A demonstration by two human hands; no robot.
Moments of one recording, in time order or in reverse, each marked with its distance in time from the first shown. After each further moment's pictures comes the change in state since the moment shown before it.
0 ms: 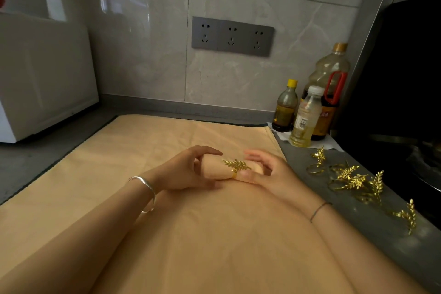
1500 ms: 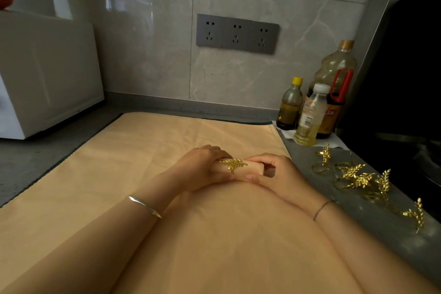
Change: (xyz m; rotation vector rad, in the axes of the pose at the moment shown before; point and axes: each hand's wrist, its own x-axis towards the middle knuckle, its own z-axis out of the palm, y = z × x) left_hand 0.009 0.015 0.013 0.429 0.026 0.097; right_hand 0.001 0.008 0.000 -0.127 -0.017 -0.173
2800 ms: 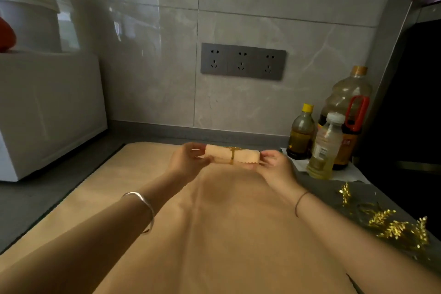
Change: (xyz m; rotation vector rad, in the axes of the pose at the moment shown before) left_hand 0.061 -0.053 -0.029 -0.658 0.405 -0.491; right_hand 0.103 -0.001 0.001 0.339 0.326 0.351
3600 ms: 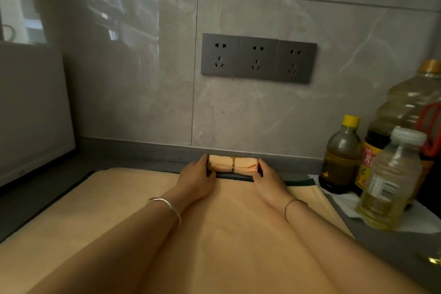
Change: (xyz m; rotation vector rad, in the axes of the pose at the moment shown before) left_hand 0.163 -0.089 0.048 0.568 -0.068 0.087; right_hand 0.150 0.058 0.065 -0.441 -0.098 -0.045
